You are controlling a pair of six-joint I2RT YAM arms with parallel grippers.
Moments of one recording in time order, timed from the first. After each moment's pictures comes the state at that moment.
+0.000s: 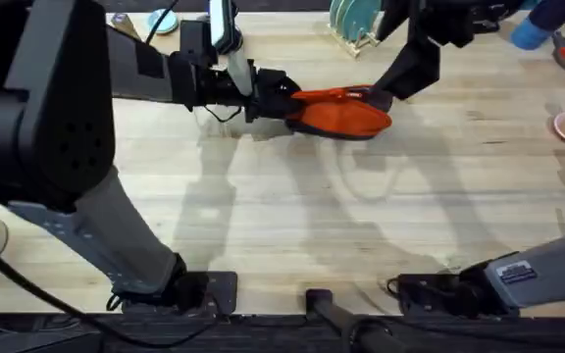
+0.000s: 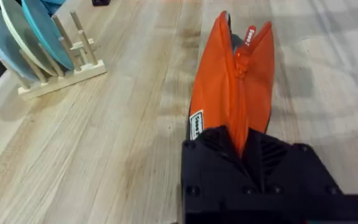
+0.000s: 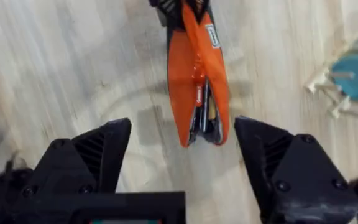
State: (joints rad) left arm -0.10 1.91 0.96 0.07 1.20 0.89; right arm 0.28 1.73 1.88 -1.45 -0.35 -1.02
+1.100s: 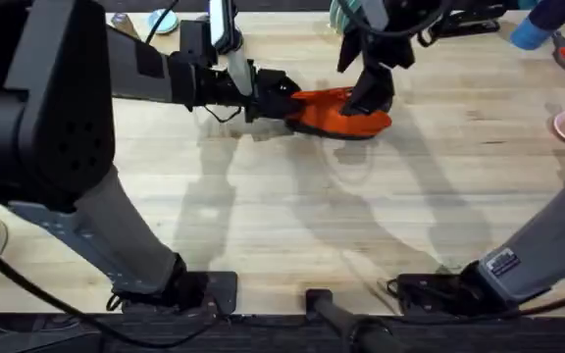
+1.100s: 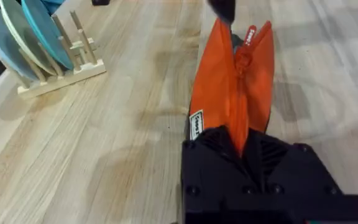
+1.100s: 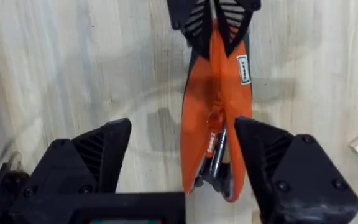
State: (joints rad) left arm -0.10 1.91 0.96 0.07 1.20 0.89; right arm 0.33 1.93 1.88 -1.41 -0.44 -1.10
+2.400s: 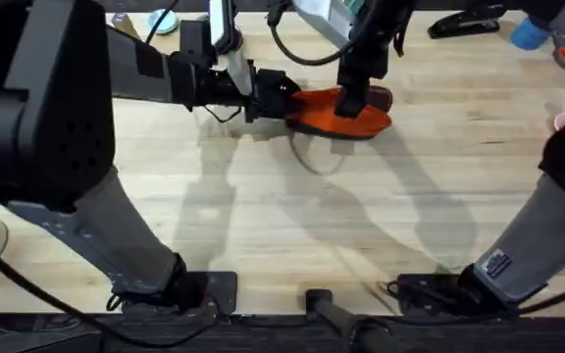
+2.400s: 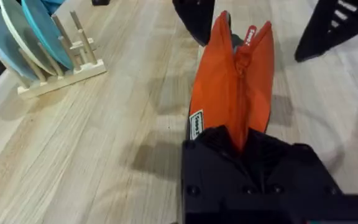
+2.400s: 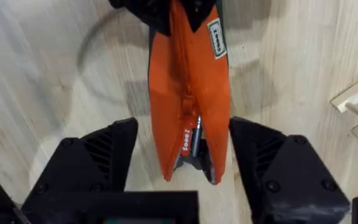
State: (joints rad) left arm -0.10 1.91 0.96 0.07 1.20 0.89; right arm 0.44 1.99 1.88 -1.33 -0.09 -0.93
